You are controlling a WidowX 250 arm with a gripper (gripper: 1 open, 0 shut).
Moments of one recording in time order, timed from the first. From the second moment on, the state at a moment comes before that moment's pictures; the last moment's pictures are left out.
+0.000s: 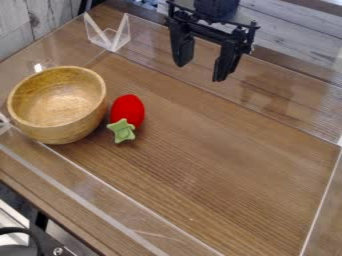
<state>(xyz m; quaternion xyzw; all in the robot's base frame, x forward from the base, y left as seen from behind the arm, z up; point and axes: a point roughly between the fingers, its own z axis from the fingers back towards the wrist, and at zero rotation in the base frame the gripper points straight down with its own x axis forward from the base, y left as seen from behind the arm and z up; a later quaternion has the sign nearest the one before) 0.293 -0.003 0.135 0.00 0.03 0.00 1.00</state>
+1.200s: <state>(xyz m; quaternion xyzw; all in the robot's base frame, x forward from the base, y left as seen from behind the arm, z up) 0.245 0.114 0.071 -0.01 -0.01 -0.02 1.00</state>
